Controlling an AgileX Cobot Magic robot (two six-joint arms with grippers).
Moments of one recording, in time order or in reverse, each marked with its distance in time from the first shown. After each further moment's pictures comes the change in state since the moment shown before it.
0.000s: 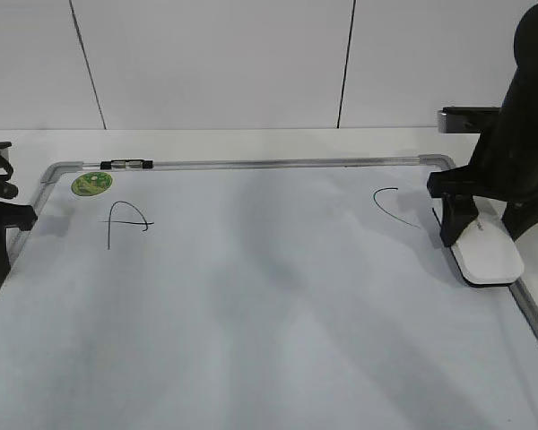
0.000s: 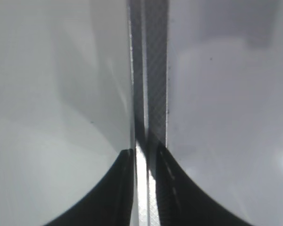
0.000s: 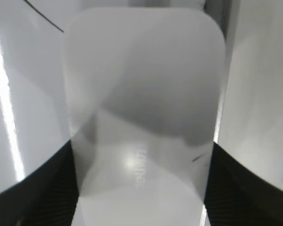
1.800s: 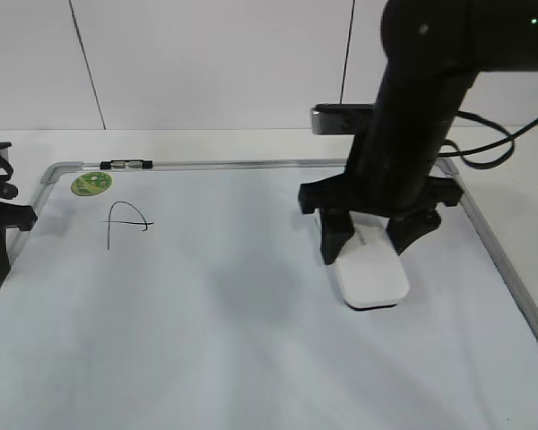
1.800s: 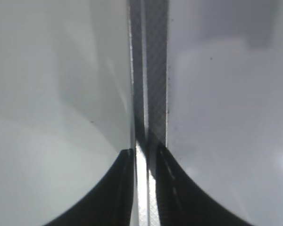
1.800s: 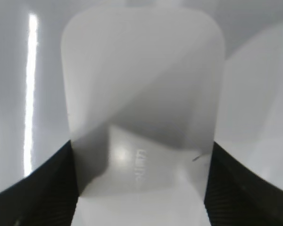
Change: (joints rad) left arm 0.000 0.000 0.001 0.000 0.004 0.000; right arm 0.404 -0.069 0.000 0.077 -0.004 0.199
